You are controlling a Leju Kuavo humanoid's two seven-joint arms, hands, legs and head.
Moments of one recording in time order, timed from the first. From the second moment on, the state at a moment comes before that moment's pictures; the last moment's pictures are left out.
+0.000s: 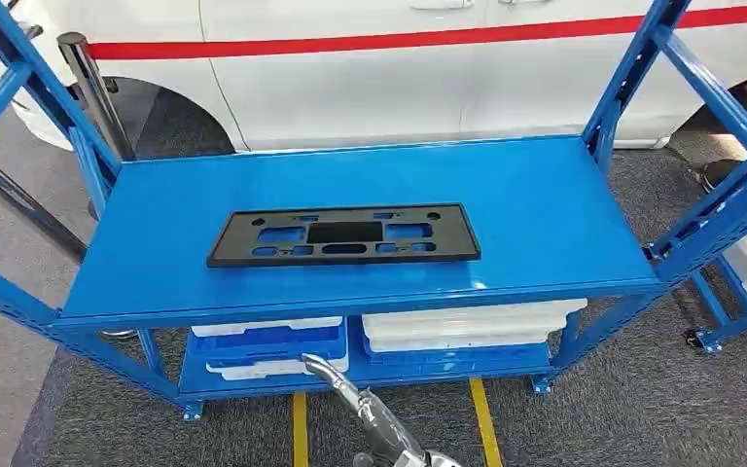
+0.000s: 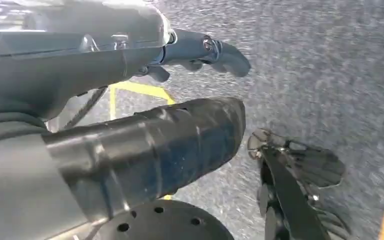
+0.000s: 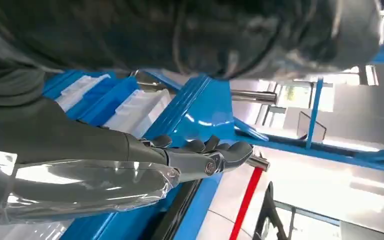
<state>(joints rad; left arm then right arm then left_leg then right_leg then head) -0.05 0.02 -0.55 -0.16 0.79 0.23 -0.03 0.03 -0.02 0.77 -1.61 0.16 0.09 -0.60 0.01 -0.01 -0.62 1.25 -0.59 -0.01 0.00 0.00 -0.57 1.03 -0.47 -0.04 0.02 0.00</state>
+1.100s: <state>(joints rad) -0.05 0.02 -0.57 -0.15 0.81 0.23 -0.05 0.02 -0.03 0.78 -1.61 0.25 0.01 -0.51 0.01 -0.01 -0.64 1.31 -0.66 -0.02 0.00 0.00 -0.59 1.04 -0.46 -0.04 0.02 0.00</state>
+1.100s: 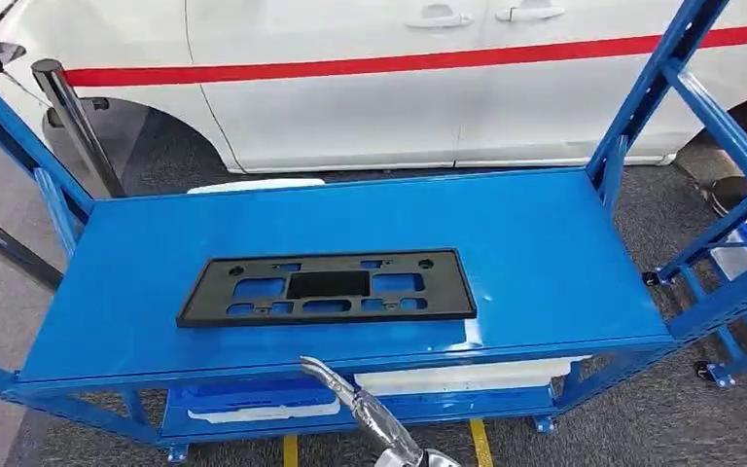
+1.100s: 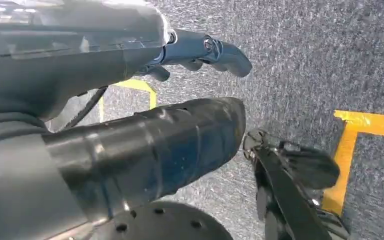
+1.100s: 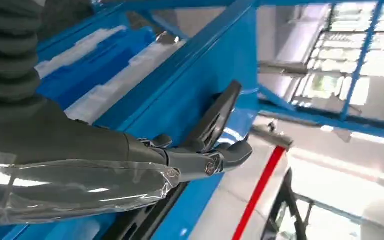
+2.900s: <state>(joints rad) -0.06 0.03 -0.65 -0.15 0.87 0.21 -0.03 -0.17 -0.05 0.87 -1.41 1.53 -0.51 0.21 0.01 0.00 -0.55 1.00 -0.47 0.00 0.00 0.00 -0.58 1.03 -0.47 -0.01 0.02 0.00</state>
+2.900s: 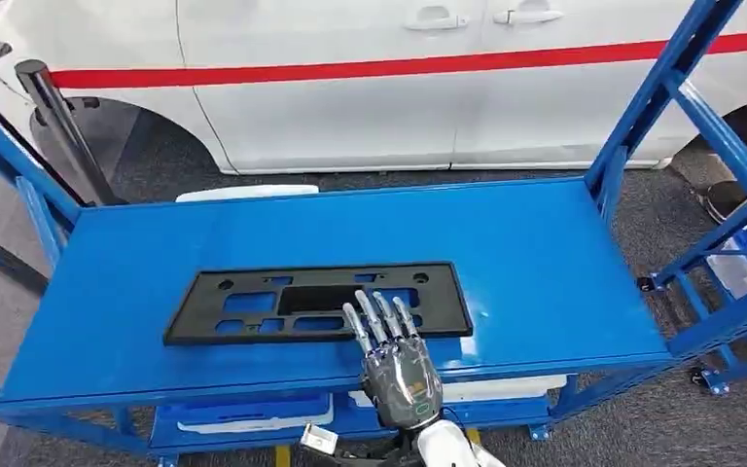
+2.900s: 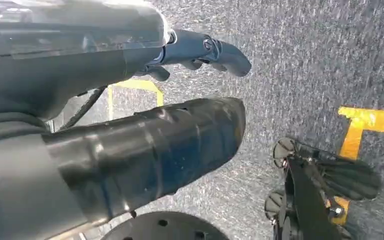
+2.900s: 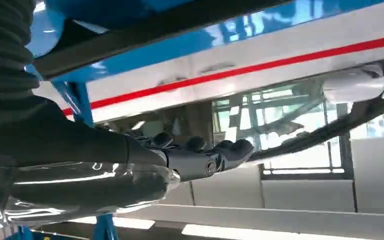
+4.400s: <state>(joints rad) -0.06 0.05 -0.68 -0.15 0.92 0.20 -0.04 -0.34 -0.07 0.64 -1.24 1.15 -0.35 0.11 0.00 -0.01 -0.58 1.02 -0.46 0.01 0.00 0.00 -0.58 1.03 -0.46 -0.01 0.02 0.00</state>
